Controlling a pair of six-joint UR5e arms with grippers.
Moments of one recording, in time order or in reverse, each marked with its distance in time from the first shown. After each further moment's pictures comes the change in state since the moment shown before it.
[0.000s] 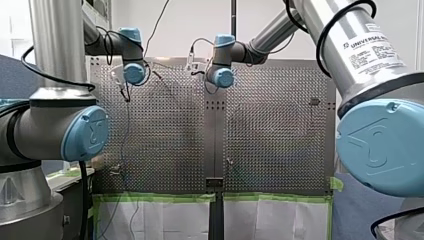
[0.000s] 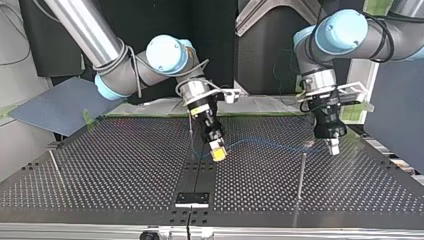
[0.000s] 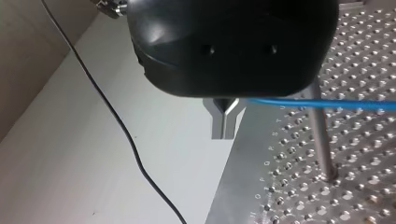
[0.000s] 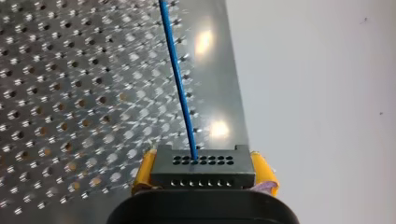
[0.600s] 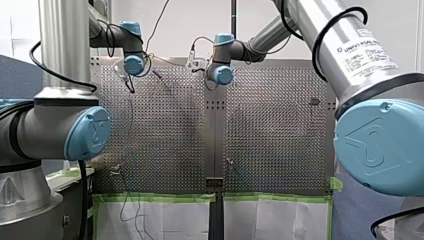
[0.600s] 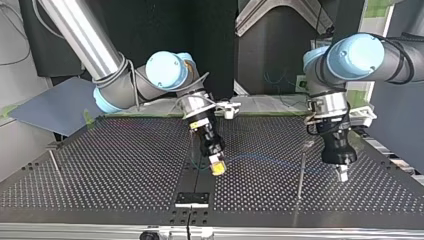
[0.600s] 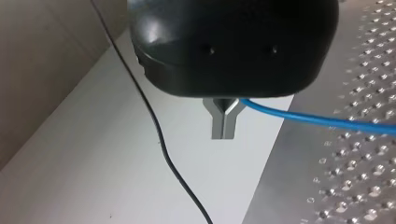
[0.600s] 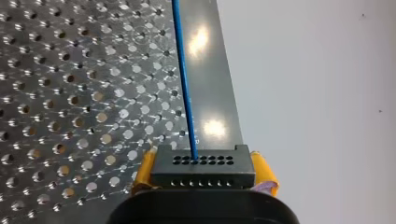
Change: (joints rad) left arm 0.048 -0.060 0.159 -0.068 0.080 -0.116; right arm -0.018 0.060 -0.132 0.061 -0.014 0.014
